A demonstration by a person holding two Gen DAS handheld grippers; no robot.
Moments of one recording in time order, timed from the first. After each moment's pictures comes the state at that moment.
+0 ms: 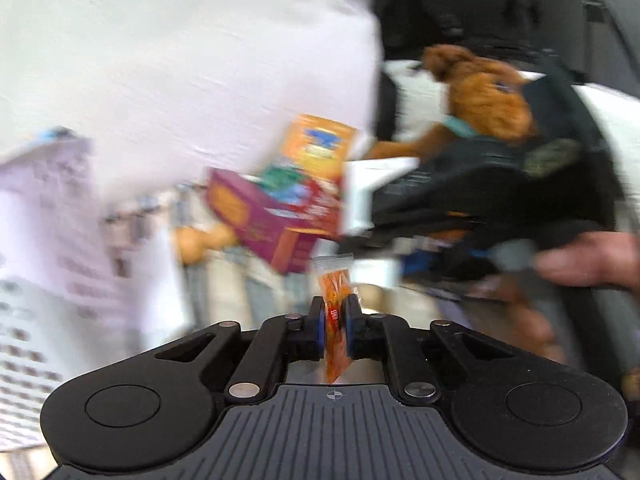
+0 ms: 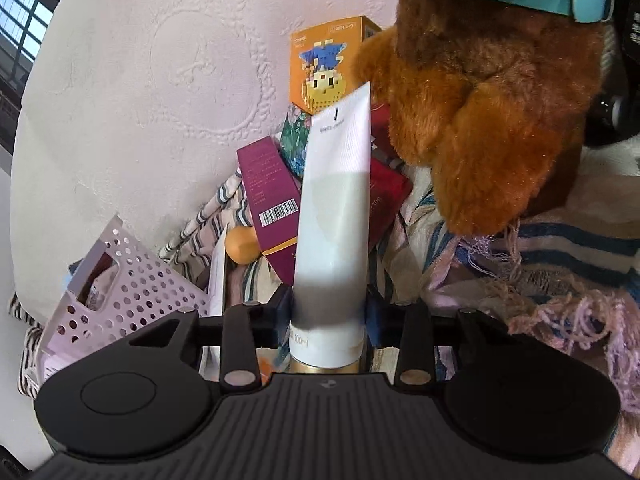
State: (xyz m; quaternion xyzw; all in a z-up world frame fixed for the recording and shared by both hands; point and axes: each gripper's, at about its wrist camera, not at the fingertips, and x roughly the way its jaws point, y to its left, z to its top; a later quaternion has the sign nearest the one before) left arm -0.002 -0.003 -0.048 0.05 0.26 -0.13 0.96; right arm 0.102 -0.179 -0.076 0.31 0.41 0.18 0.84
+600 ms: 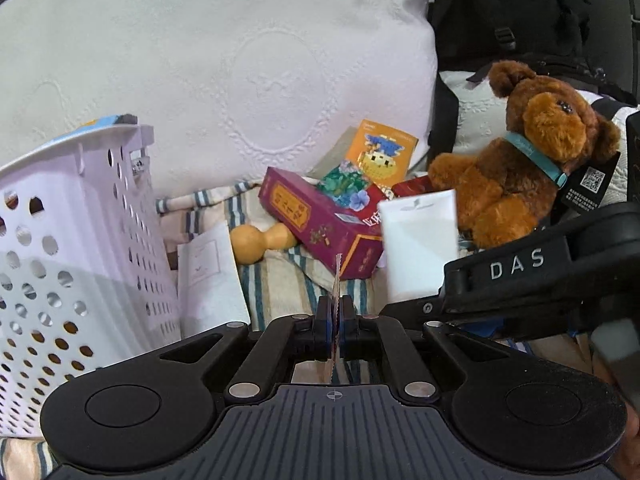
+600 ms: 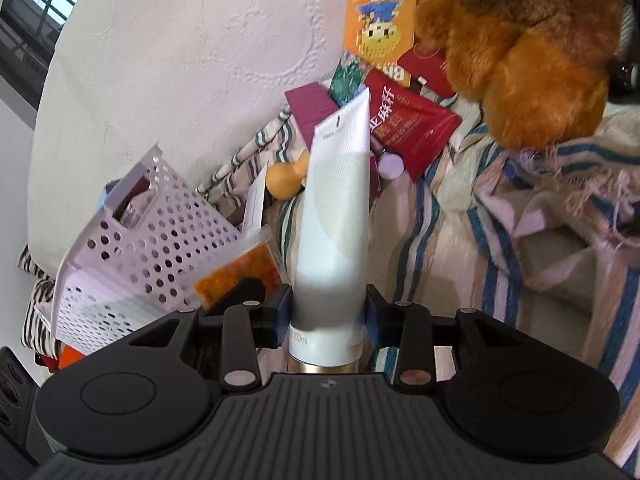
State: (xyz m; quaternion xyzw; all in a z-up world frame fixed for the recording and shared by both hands) left arm 0.003 0.022 -0.048 0.03 0.26 -0.08 0.96; right arm 0.069 -0.146 -0.073 0.27 0.43 0.23 0.83
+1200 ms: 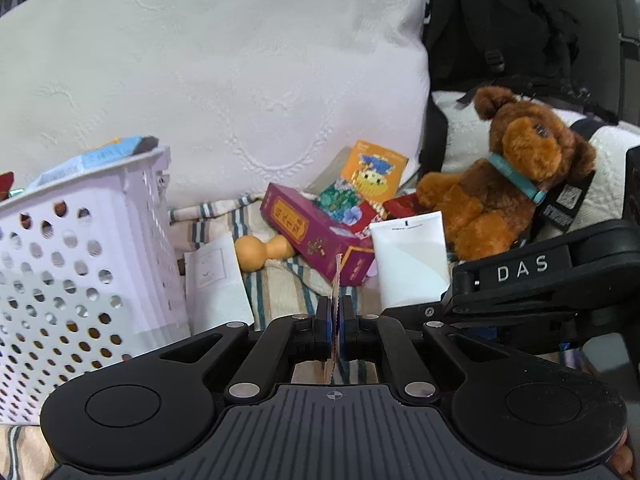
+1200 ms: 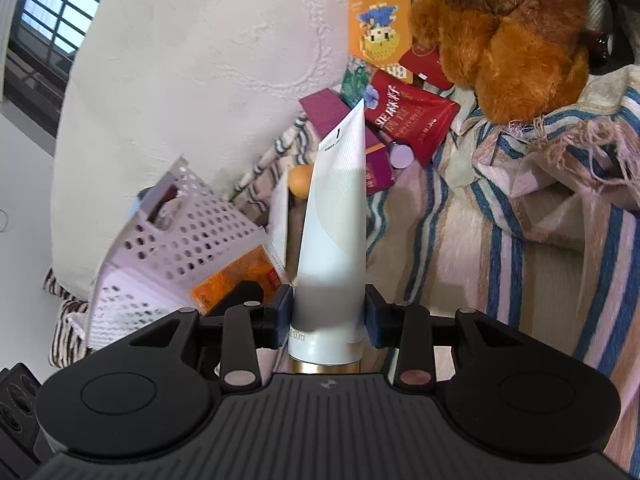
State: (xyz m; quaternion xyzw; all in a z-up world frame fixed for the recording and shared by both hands) left arm -0.030 0.027 -0.031 0.02 0.24 -0.09 0.97; right arm 0.034 -0.173 -0.065 0.32 0.41 0.24 0.82
